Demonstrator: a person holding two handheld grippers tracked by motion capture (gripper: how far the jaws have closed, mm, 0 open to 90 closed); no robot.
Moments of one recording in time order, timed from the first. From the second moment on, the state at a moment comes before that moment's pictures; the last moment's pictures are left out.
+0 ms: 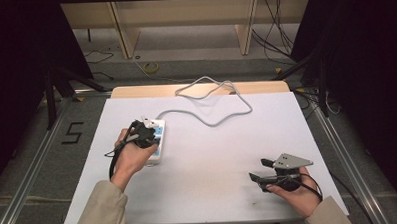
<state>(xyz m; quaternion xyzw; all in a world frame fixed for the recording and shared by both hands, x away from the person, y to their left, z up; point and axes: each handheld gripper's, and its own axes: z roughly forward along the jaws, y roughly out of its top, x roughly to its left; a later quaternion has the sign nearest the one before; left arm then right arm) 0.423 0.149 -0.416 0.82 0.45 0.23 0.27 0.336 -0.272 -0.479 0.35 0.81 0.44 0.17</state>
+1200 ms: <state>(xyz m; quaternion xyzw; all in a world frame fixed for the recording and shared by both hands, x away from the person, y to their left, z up) 0.387 0.135 -0.432 0.84 0.35 0.21 0.35 0.336 -0.270 -0.479 0.34 0.81 0.44 0.17</state>
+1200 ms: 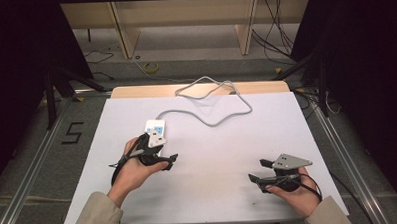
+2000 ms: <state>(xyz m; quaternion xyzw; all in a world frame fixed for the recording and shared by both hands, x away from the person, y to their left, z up) 0.343 0.171 -0.466 0.83 0.37 0.22 0.35 0.336 -0.269 -0.479 0.34 0.82 0.44 0.17</state>
